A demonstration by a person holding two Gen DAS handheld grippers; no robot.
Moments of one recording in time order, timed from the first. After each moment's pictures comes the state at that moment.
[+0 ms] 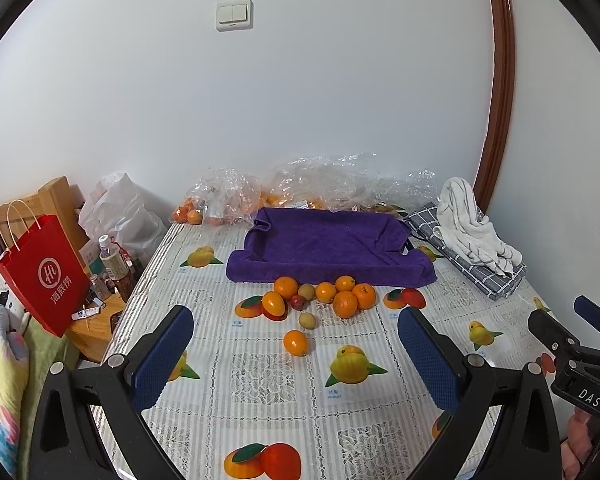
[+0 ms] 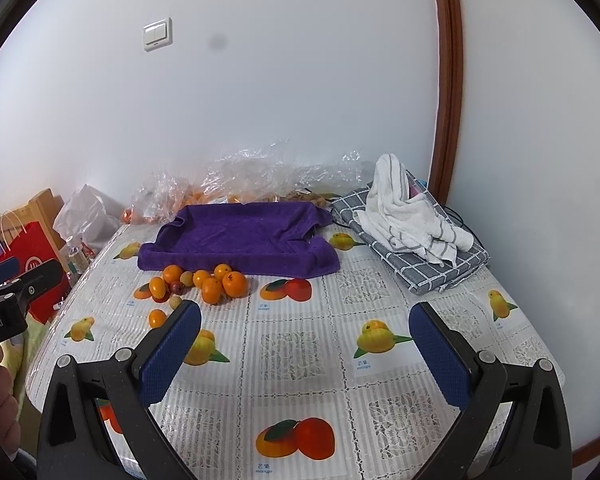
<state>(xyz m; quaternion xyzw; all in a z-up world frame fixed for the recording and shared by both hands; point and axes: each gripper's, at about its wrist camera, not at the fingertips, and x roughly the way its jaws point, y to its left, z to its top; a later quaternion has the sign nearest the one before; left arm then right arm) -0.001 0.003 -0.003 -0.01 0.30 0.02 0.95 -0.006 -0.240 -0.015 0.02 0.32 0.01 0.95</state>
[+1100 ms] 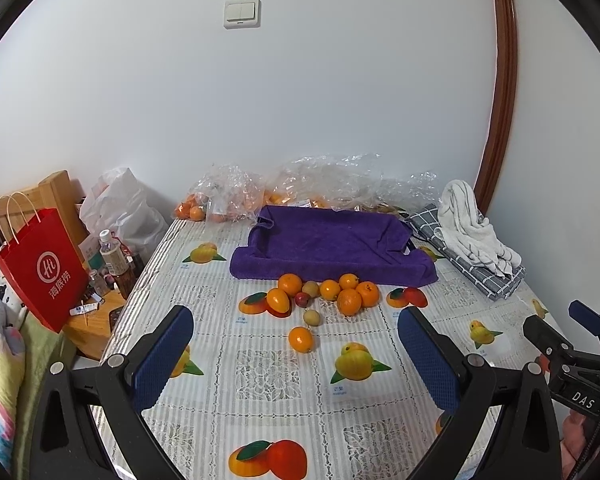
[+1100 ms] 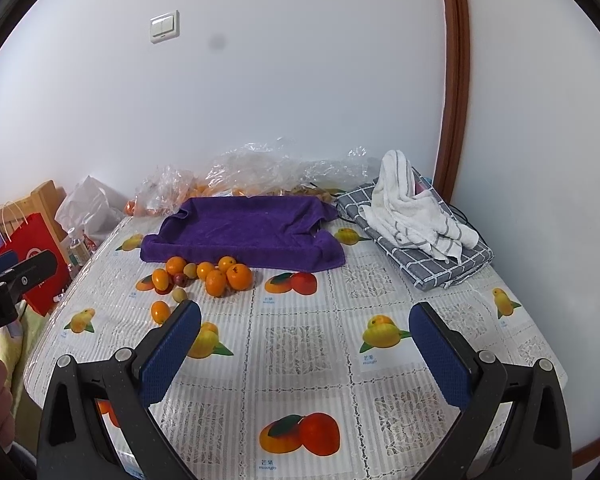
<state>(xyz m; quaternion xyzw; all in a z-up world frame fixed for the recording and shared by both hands) -0.007 0.015 -0.007 -0.02 0.30 0.01 0.95 -0.008 -0.234 -0.021 0.01 0.32 0.02 0.95</state>
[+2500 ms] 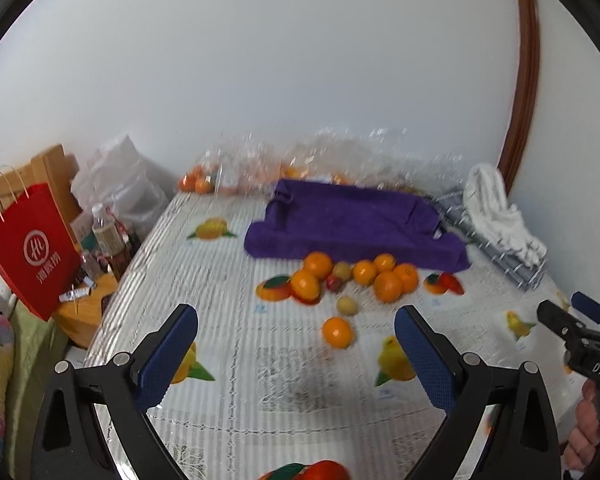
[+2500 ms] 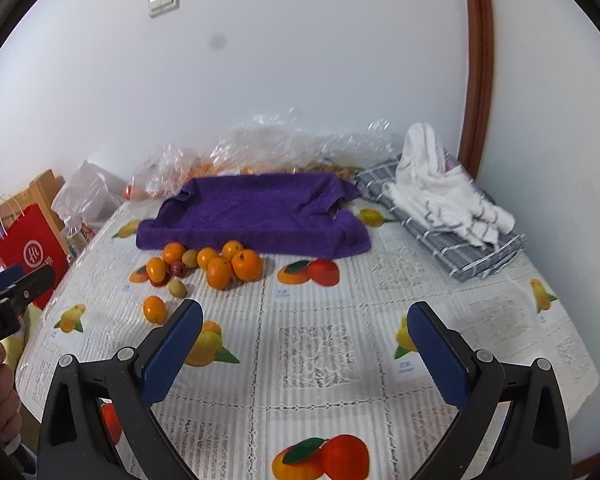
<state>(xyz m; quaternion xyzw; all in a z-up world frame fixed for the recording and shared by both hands) 0.034 0.059 -0.072 -0.04 0.33 0.02 0.94 0.044 -0.217 -0.072 0.02 0.36 0.04 0.93</state>
